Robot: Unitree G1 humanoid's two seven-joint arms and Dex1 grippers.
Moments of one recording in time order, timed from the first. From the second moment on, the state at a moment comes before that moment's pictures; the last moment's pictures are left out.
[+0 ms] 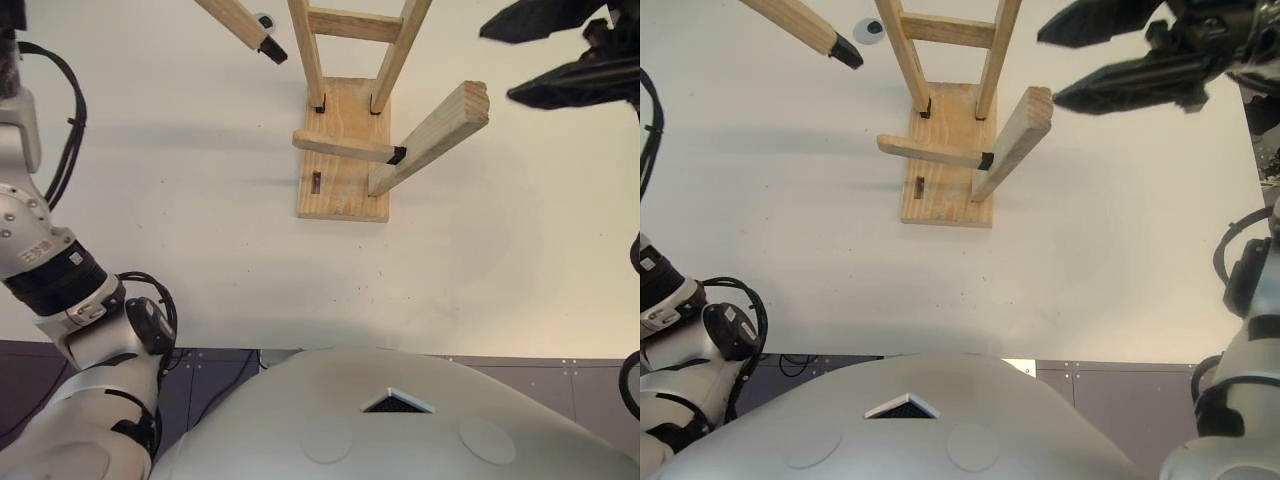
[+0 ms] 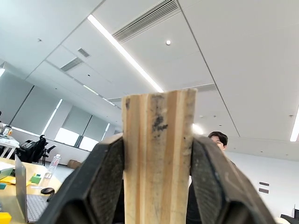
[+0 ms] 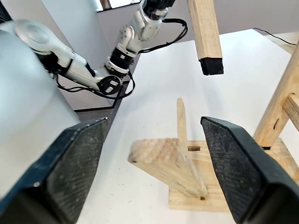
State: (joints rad) left arm -0.33 0.45 0.49 -0.25 -1.28 0.43 -0.53; right arm -0.74 -0.87 0.05 0.04 0.67 0.85 1.57
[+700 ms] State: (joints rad) left arm -0.21 0.32 0.34 0.04 -1.03 0.40 -0.89; right arm -0.66 -0.83 0.10 -0.04 0.66 0.80 1.45
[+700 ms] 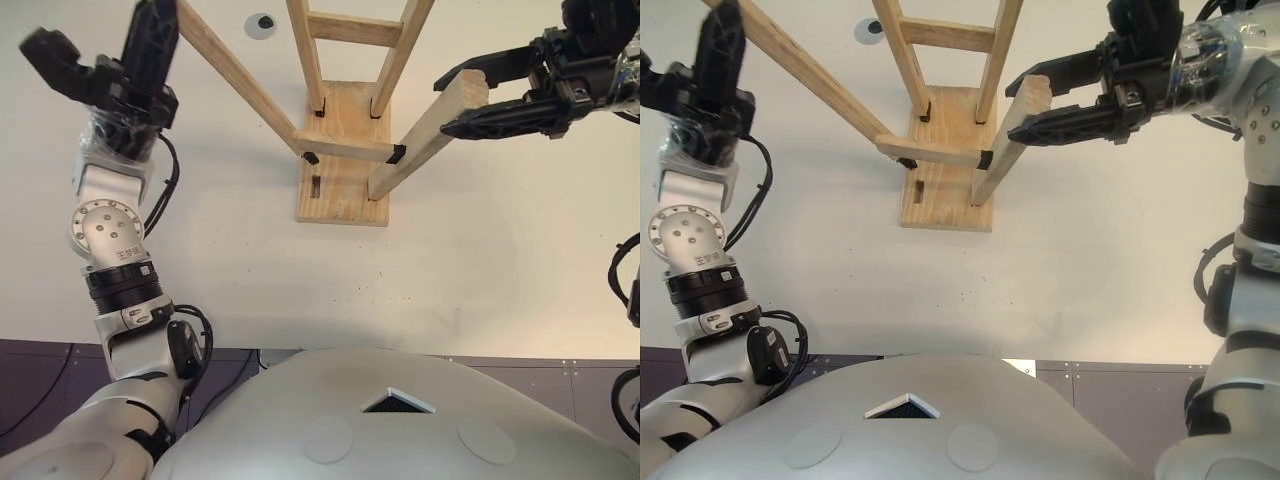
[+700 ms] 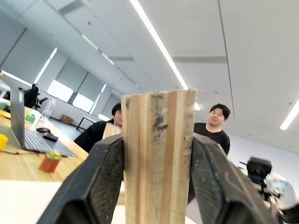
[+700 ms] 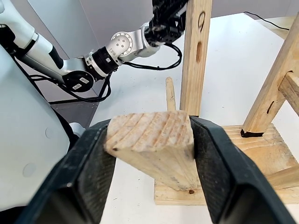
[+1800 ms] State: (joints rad) left arm -0.30 0.67 0.27 0.04 -0.89 0.66 -1.16; right arm -0.66 -0.83 0.12 -0.05 0.66 0.77 1.45
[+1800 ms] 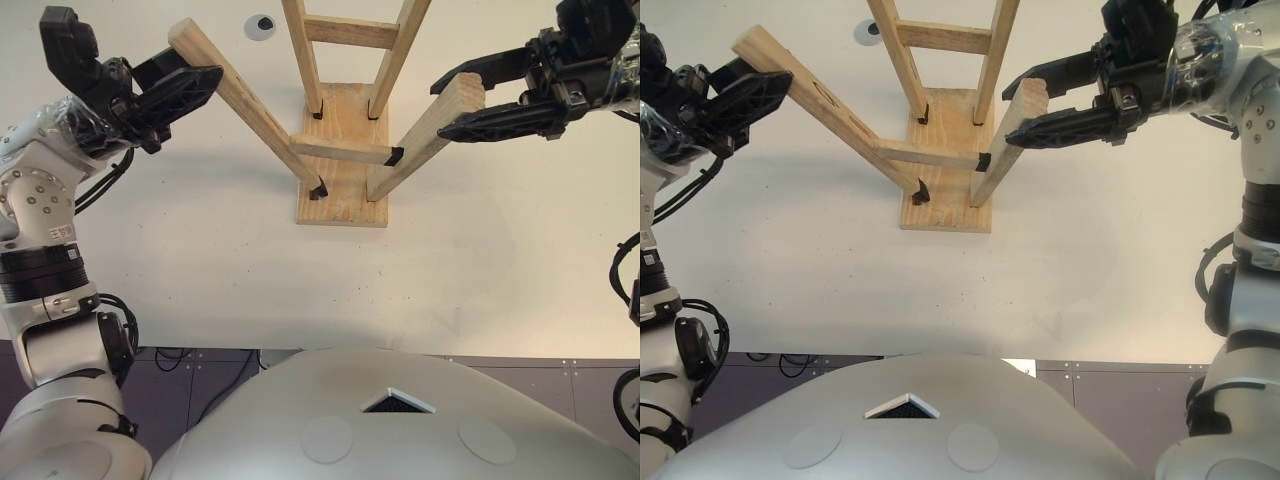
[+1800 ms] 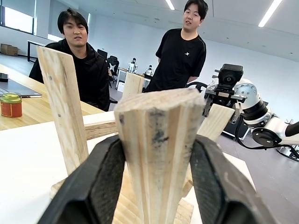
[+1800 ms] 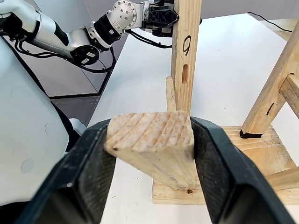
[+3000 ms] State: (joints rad) left arm -0.47 0.80 0.11 0.13 -0.72 0.59 -1.37; right arm -0.64 -0.83 0.12 -0.07 0.66 0.74 1.43
